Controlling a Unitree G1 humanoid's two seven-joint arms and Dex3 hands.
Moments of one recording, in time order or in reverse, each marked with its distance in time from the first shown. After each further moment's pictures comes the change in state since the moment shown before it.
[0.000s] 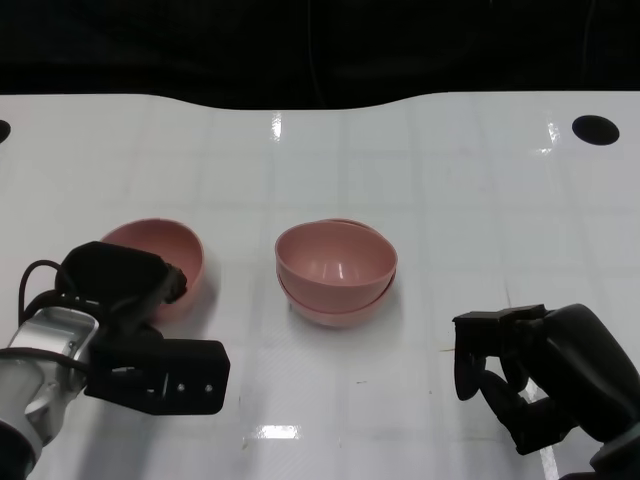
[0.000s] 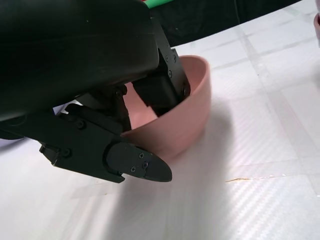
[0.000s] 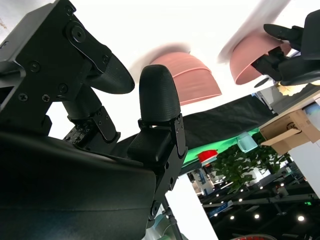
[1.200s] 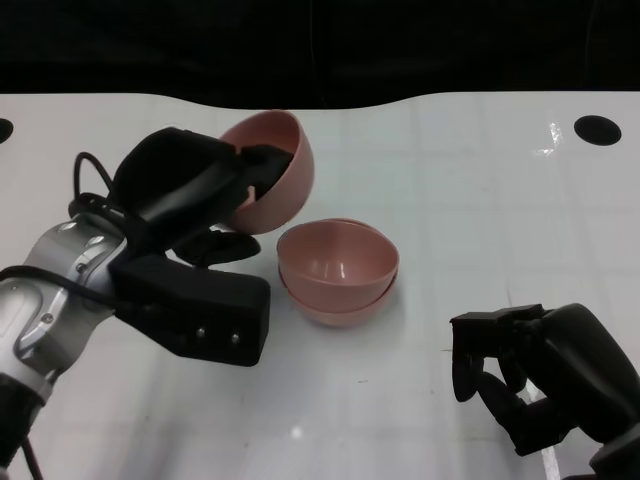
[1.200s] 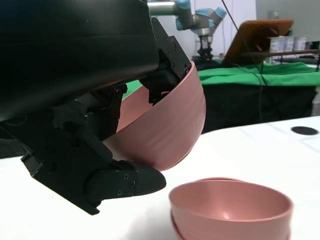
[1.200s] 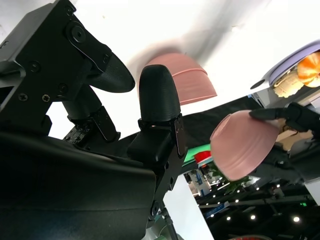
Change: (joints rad) left arm -0.075 0.018 0.071 -0.412 -0.236 -0.194 -0.135; right arm 0.007 0.000 0.000 -0.022 0.000 0.008 0.016
